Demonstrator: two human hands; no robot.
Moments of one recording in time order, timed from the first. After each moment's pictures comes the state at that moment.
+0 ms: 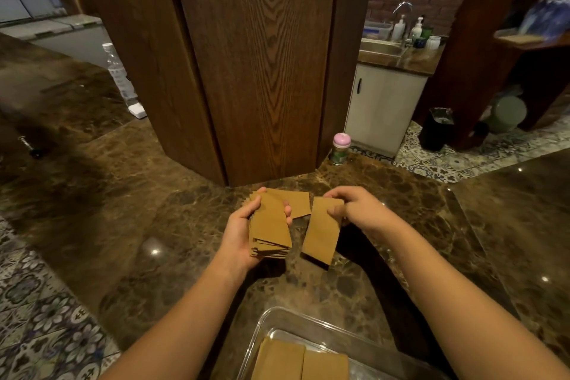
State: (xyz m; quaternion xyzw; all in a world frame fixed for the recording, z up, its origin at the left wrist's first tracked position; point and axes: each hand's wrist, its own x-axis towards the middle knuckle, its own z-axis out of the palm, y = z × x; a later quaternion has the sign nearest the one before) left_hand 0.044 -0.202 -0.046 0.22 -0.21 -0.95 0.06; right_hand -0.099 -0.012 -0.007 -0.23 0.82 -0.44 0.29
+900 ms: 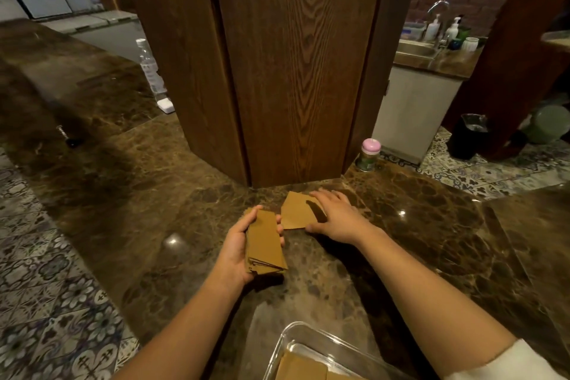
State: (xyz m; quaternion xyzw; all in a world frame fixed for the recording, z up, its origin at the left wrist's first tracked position) left_hand 0.073 -0.233 -0.065 0.27 -0.24 -0.93 0.11; right_hand -0.104 -0.093 -0.057 -0.40 0.88 -0.14 0.21
